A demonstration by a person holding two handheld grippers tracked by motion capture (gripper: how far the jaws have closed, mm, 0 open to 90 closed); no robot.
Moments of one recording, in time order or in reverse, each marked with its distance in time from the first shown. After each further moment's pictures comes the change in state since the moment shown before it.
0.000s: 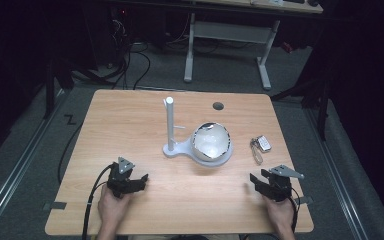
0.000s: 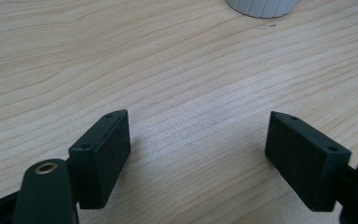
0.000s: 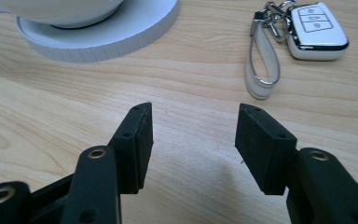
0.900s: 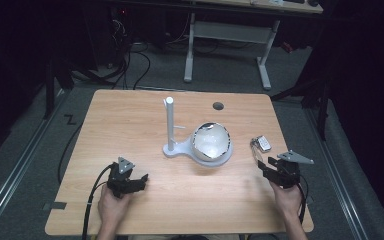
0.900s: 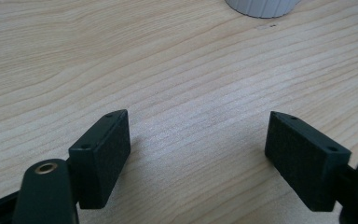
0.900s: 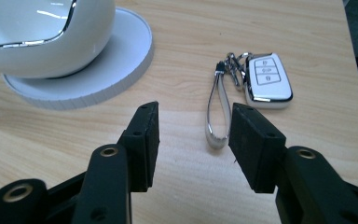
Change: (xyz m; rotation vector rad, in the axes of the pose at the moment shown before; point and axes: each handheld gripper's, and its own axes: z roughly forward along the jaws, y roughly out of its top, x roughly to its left) left arm 0.000 0.000 0.000 0.000 0.000 0.000; right arm -0.019 0.043 -0.010 -0.018 -0.037 0.001
